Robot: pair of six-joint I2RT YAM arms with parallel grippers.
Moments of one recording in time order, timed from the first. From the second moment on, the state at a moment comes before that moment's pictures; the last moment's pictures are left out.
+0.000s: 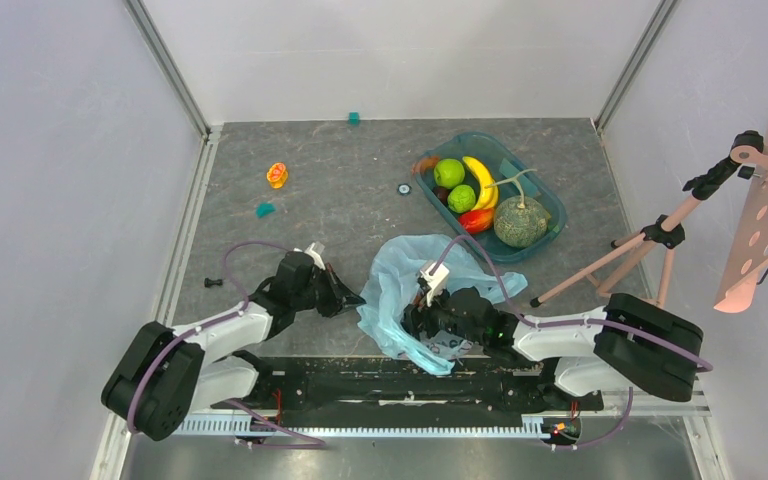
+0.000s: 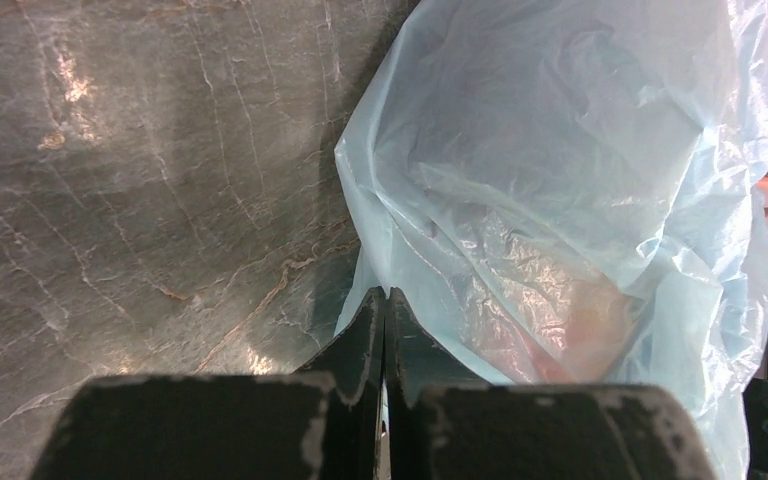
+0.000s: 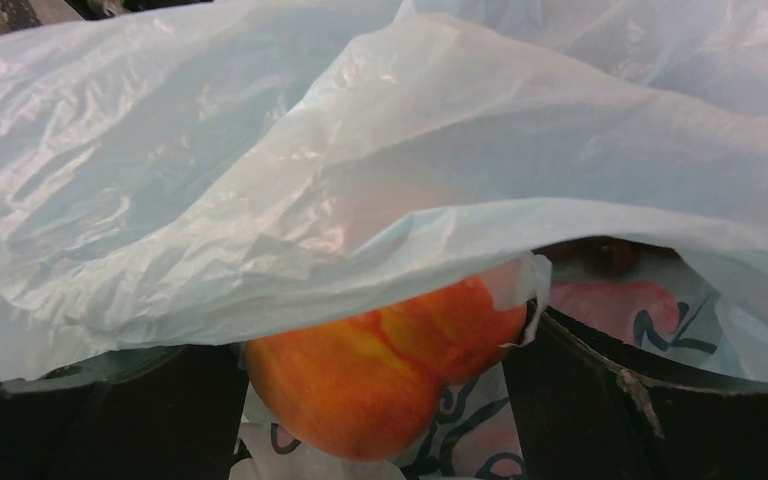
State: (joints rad) left arm -0.49 1.15 0.29 0.16 0.37 -1.01; right arm 1.06 1.32 0.27 0.69 0.05 0.29
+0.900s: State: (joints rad) left arm -0.49 1.13 0.29 0.14 0.34 -1.00; right arm 1.06 1.27 0.23 0.62 0.10 0.27
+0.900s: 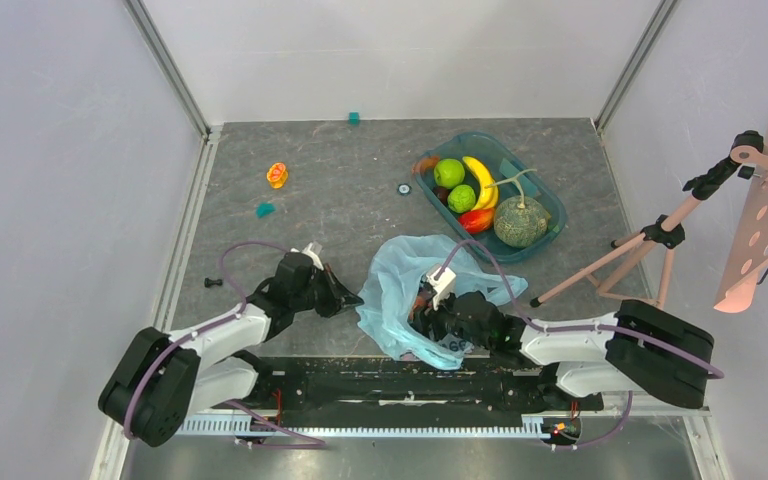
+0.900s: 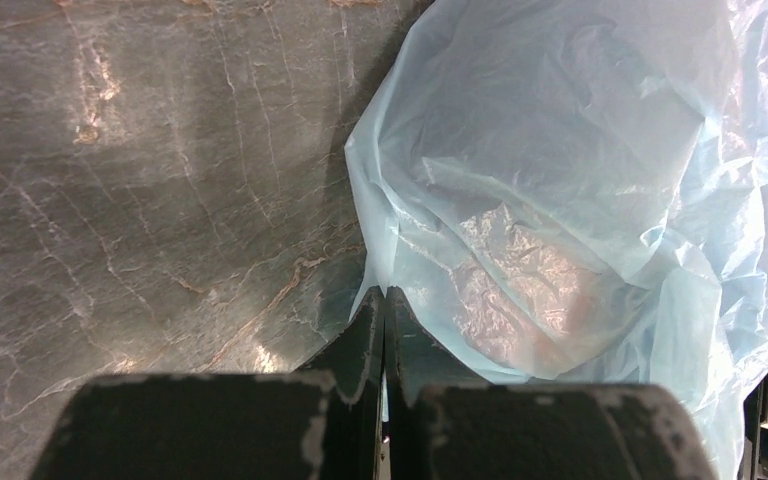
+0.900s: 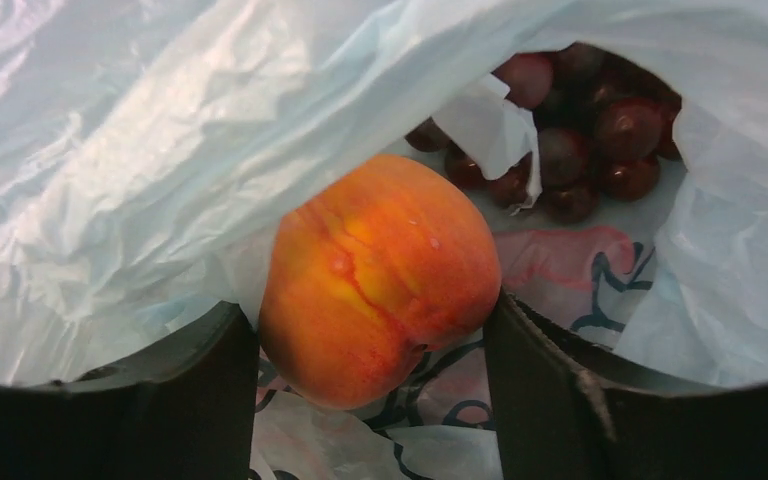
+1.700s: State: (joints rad) left arm -0.45 1.05 0.30 0.01 0.26 -0.97; right arm 1.06 0.86 0.13 0.35 0.23 0.26
